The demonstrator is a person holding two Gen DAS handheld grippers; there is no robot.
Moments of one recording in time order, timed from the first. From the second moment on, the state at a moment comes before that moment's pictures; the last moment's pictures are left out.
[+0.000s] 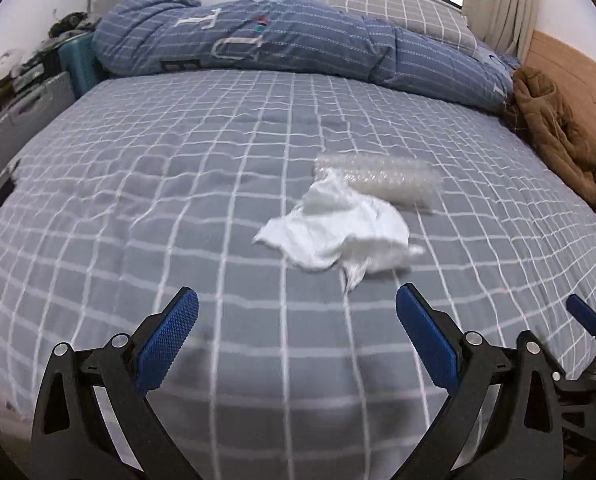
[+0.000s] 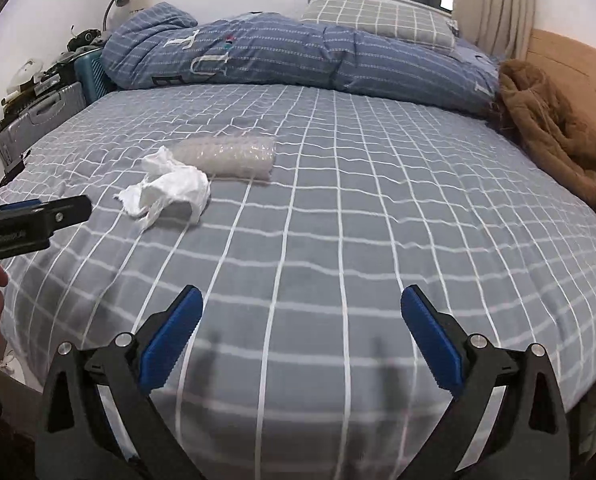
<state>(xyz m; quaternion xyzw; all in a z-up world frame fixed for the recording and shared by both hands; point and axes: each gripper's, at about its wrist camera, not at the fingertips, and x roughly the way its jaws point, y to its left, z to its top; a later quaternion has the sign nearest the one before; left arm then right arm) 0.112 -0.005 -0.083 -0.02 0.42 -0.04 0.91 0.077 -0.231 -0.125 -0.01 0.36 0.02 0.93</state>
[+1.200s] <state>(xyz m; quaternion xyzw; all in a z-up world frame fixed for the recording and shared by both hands) 0.221 -0.048 -0.141 0.04 0.47 -0.08 0.88 0.194 -0.221 -0.115 -0.02 0.36 0.03 0.93</state>
